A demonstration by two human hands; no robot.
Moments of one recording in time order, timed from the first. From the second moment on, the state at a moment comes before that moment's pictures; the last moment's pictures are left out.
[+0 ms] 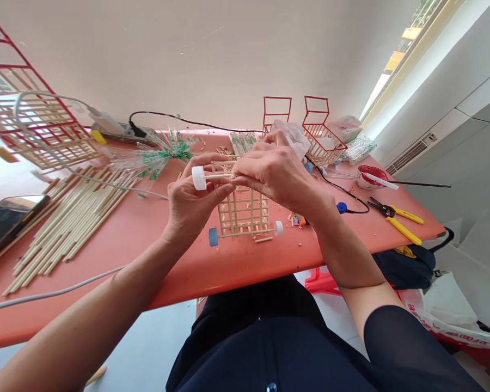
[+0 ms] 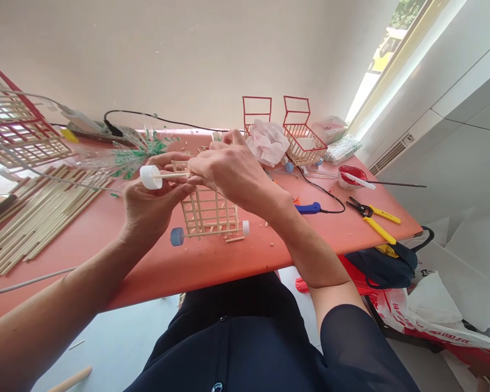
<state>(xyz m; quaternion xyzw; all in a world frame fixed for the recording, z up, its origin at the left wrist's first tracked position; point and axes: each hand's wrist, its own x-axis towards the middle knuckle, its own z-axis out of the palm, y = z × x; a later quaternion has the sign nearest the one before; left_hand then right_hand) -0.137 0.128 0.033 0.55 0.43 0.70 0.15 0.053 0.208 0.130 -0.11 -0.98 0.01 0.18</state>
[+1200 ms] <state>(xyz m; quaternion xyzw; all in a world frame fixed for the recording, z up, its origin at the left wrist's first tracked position) -0.145 0.133 0.031 0.59 0.39 0.70 0.14 0.047 0.201 0.139 -0.13 -0.97 0.03 0.18</state>
